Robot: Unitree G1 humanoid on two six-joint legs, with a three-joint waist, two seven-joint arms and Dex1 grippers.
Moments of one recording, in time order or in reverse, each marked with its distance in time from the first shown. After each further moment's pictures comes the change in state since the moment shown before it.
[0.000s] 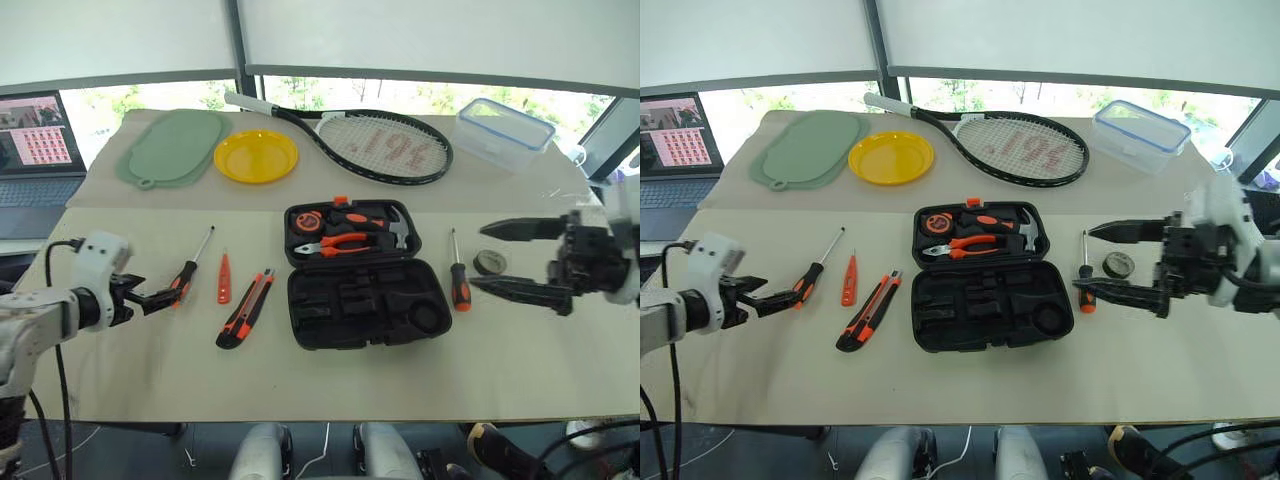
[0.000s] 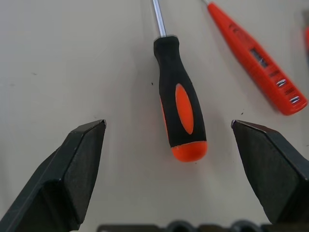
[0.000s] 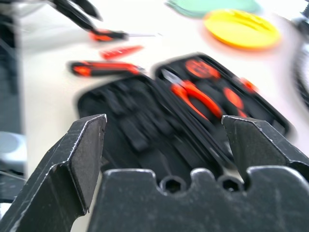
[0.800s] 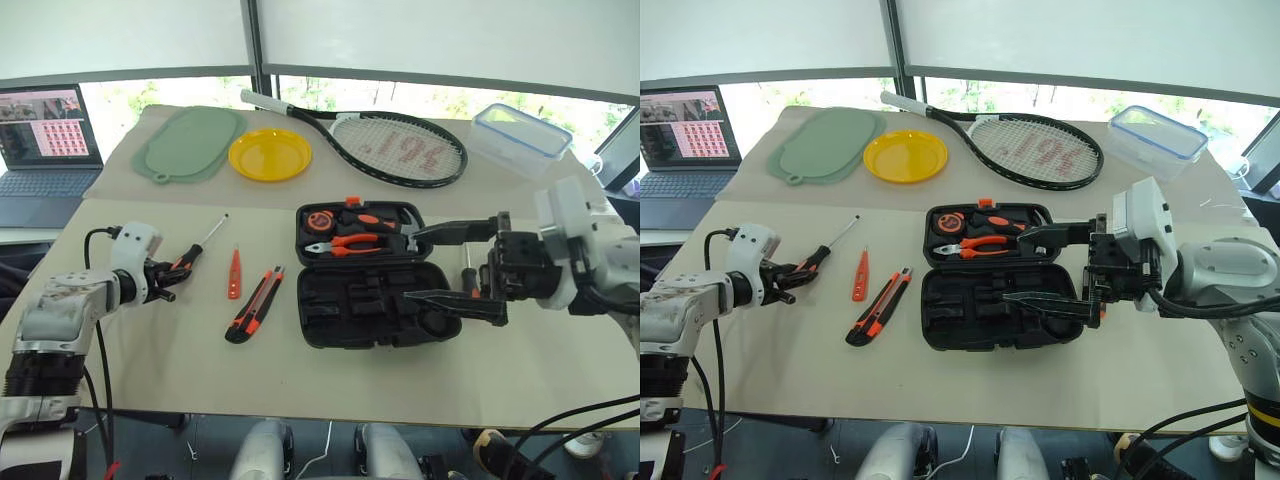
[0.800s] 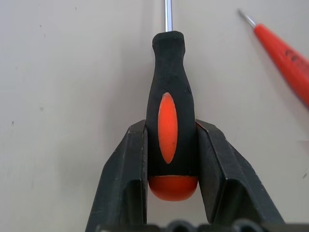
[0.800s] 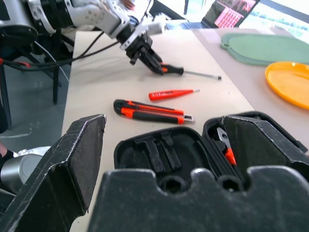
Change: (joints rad) left arm -0.264 -0.141 -0.087 0.272 0.138 -0.231 -0.082; right arm -0.040 0.072 0.109 -0.153 0.061 0.048 -0.162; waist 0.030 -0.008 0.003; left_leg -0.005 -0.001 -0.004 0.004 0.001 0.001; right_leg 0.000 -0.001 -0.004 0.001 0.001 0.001
